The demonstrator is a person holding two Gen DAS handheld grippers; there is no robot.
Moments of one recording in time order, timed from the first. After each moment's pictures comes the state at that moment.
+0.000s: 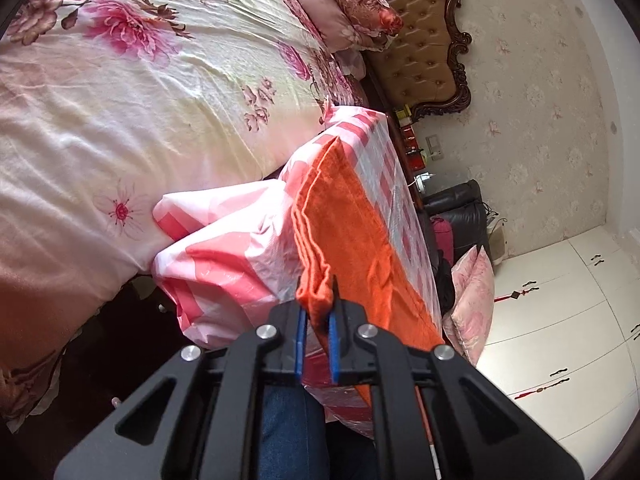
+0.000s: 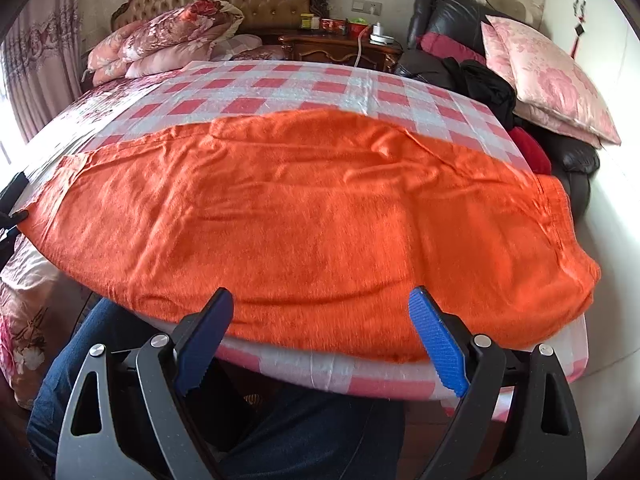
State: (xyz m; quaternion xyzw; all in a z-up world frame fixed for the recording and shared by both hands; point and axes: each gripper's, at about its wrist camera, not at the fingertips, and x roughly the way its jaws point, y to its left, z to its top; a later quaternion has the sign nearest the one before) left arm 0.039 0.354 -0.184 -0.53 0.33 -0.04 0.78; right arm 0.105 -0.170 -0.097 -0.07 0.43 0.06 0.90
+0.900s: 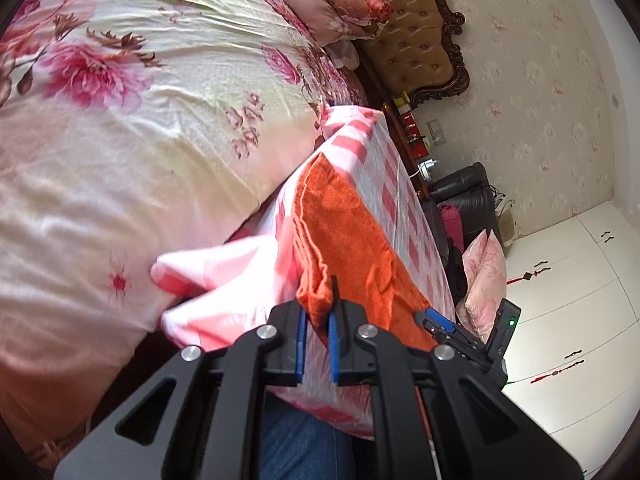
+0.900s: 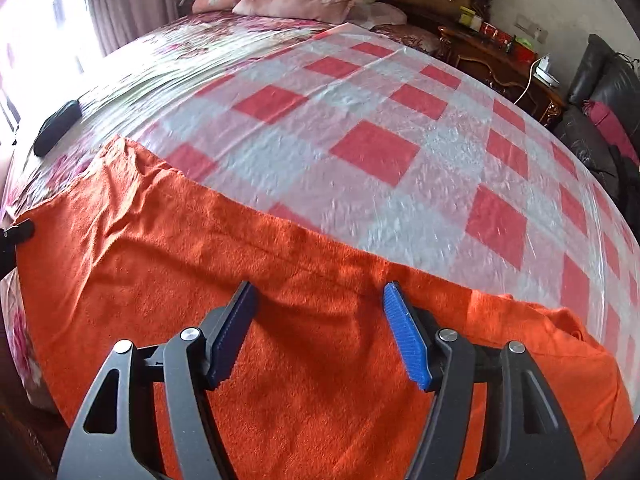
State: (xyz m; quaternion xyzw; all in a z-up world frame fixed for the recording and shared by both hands) left arm 0.086 0.390 -0.171 -0.49 0.35 -0.05 0.80; right arm 0.288 0.078 -0.132 -0.17 0.48 0.22 0.83
